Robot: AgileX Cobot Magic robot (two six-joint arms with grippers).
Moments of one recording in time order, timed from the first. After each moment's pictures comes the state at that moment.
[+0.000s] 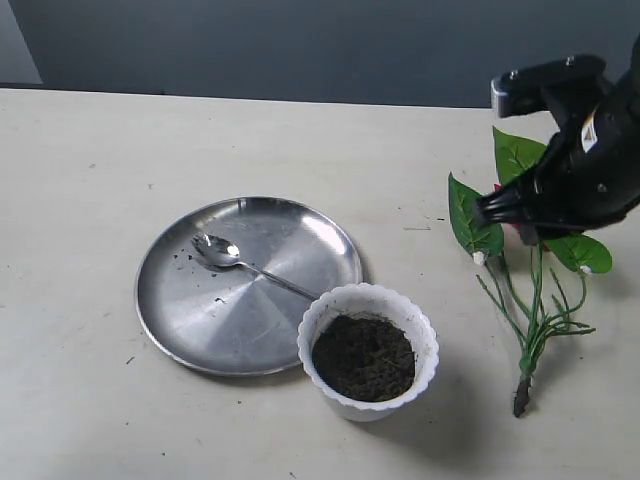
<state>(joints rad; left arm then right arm) -0.12 0.00 0.00 0.09 0.25 -0.04 0.42 1.44 -1.00 -0.21 0.91 0.25</state>
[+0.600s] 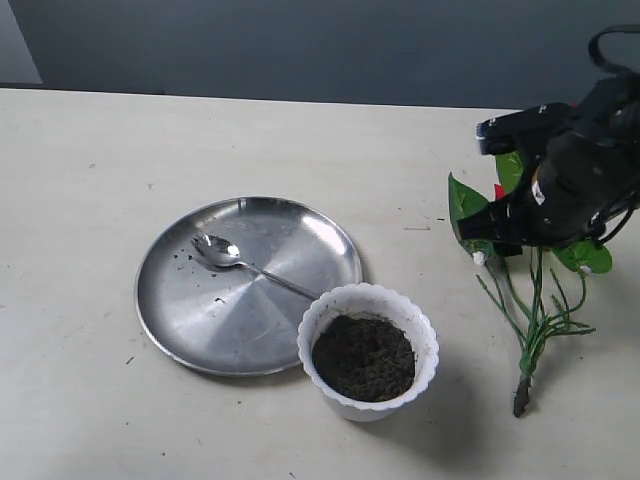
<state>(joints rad) -0.12 0.00 0.00 0.09 0.25 -0.04 0.39 1.67 -0.93 -0.54 0.65 0.61</state>
